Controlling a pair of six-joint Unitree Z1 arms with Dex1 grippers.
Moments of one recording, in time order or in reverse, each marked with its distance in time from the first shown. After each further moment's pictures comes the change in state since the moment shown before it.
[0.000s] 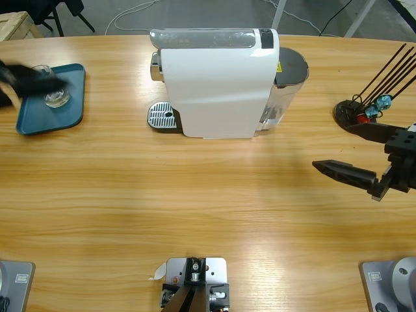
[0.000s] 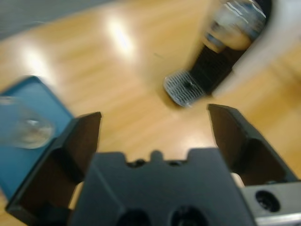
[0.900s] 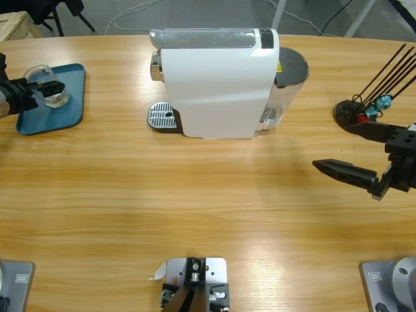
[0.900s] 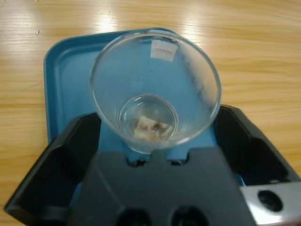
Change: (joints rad) arm 0 0.455 0.671 0.212 -0.898 0.061 -0.074; arm 1 0.000 -0.001 -0.002 0.000 0.000 0.000
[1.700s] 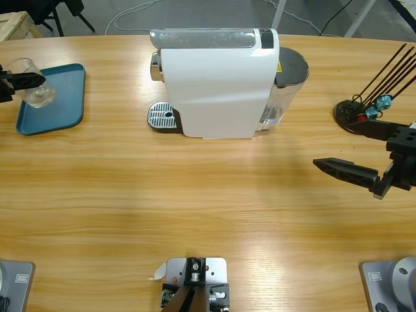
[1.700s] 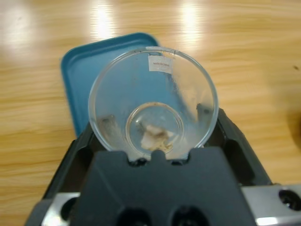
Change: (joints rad) arm 0 -0.055 -0.352 -0.174 0.604 0.047 0.037; arm 1 0.000 0.000 -0.014 0.011 0.000 -0.009
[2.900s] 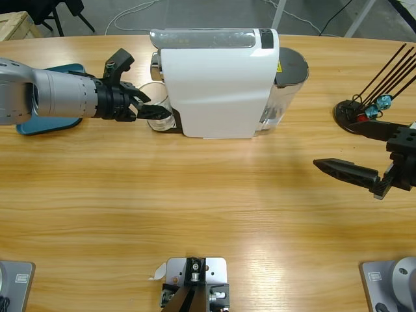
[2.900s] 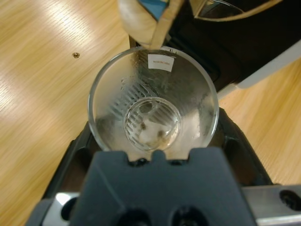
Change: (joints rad) arm 0 -0.551 0.276 -0.192 -0.027 -0.199 0.109; arm 1 0.000 0.000 -0.003 0.008 0.000 -0.001
